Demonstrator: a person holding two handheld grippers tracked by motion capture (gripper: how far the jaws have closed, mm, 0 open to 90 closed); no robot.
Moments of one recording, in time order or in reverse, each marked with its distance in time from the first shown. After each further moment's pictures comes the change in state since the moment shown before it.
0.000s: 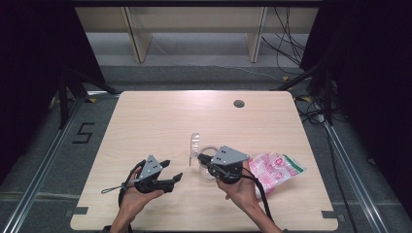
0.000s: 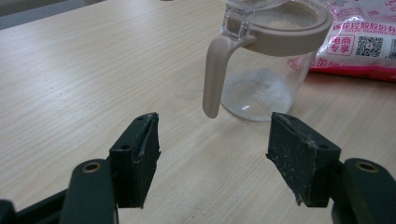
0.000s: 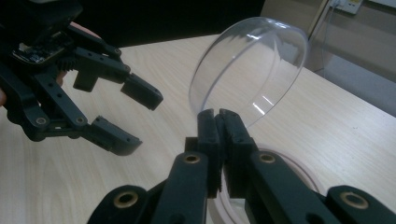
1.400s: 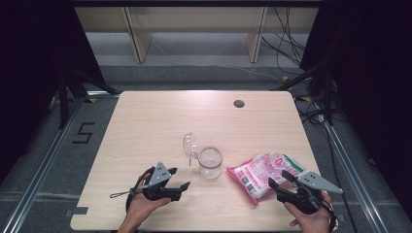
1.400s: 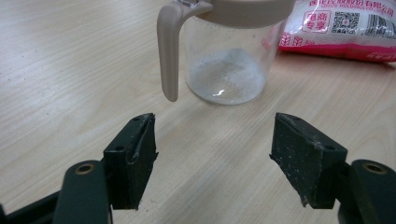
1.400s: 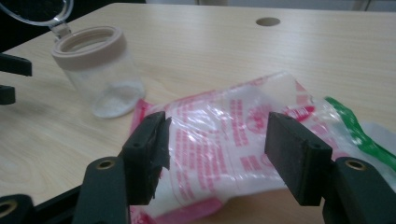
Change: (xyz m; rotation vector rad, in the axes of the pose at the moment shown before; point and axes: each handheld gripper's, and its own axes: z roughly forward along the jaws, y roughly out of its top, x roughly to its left) left arm -0.022 -0.010 0.012 0.043 -0.044 0.001; right arm -0.044 -0.114 -0.160 0.047 -0.327 0.480
